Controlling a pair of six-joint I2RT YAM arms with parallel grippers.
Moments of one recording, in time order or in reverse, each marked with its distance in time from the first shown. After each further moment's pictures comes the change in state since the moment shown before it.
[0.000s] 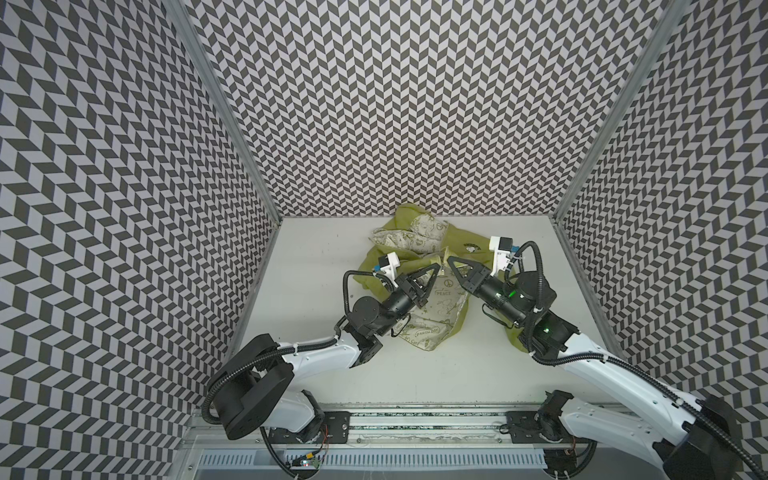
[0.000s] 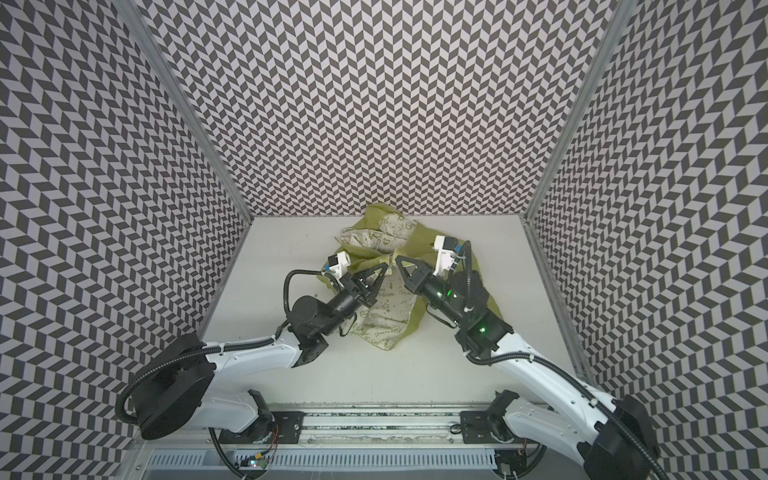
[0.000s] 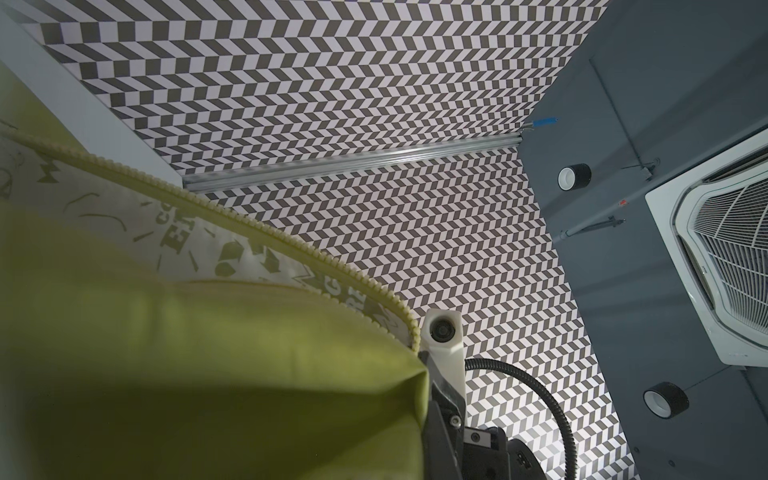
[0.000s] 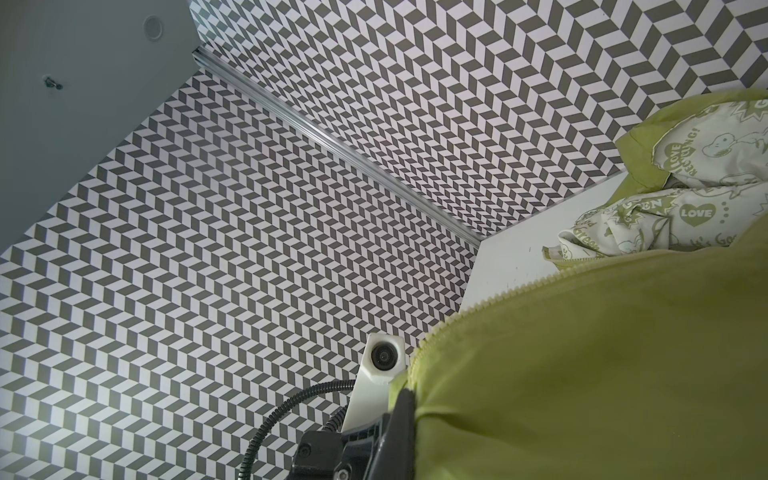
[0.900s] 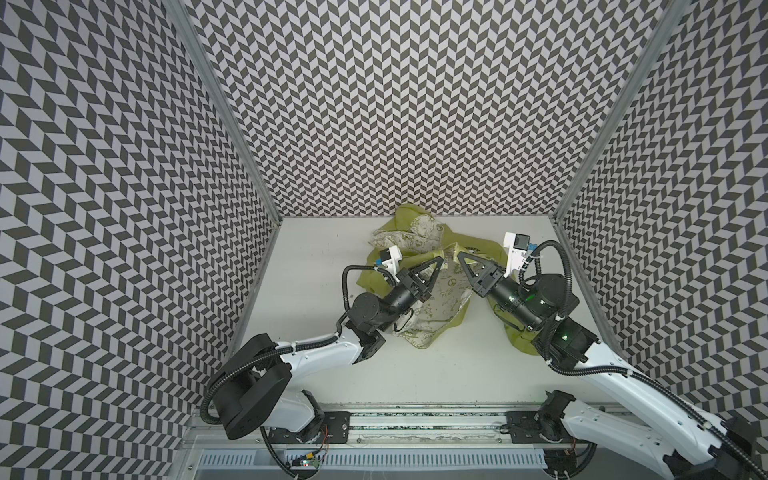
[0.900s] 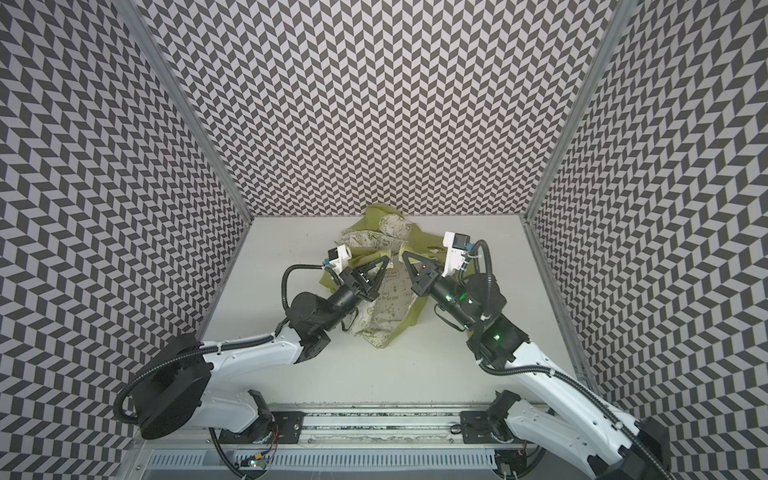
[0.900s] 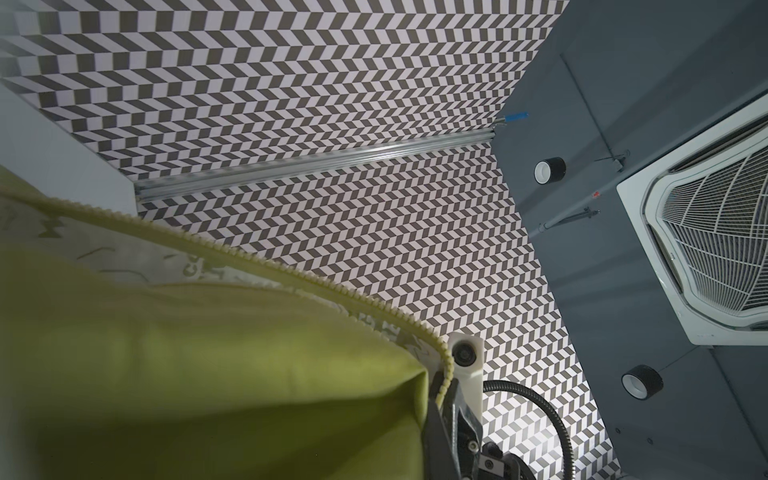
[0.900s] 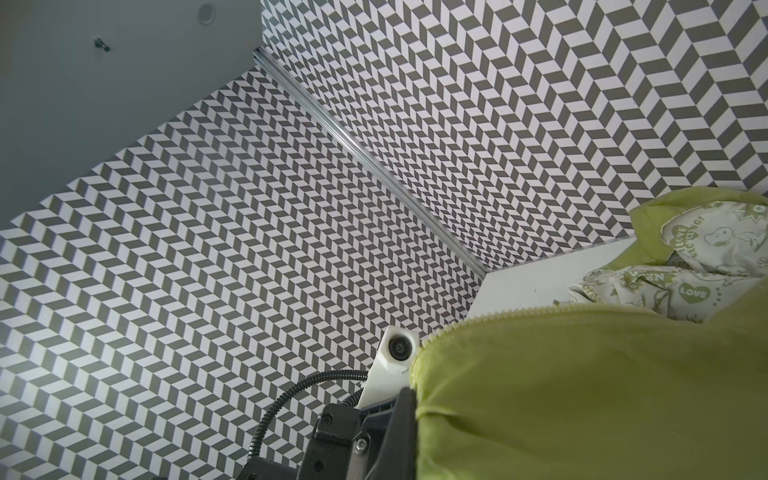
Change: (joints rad) left arm -0.006 -0.002 0.083 0.002 0.030 0.016; right arm 0.013 -0.106 0.035 -0.037 0.050 -0.166
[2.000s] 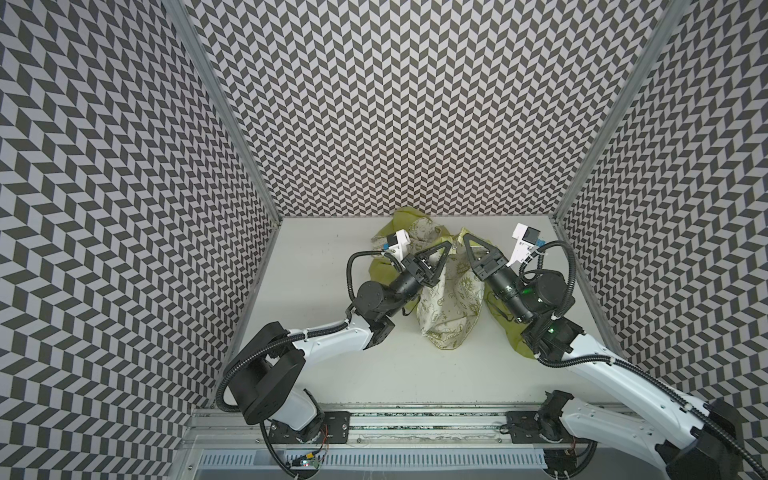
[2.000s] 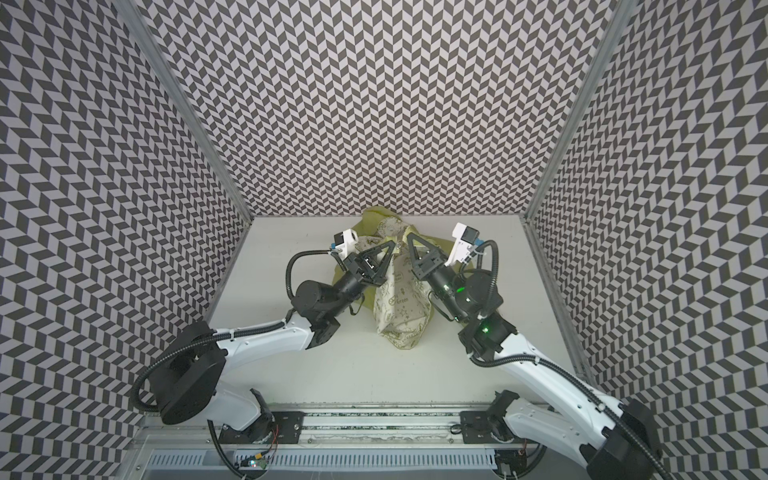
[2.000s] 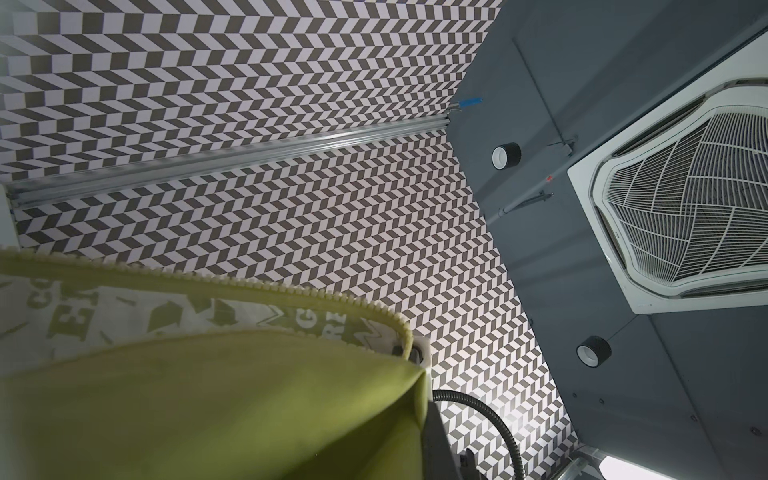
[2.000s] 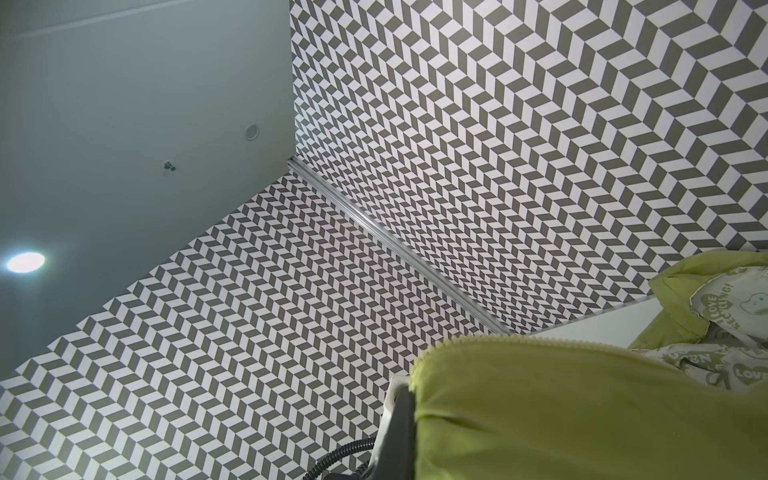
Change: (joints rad) left arm 0.027 0.106 0.133 0.093 0.063 -0.029; right arm 0.000 0.085 0.000 0.230 0.131 0.128
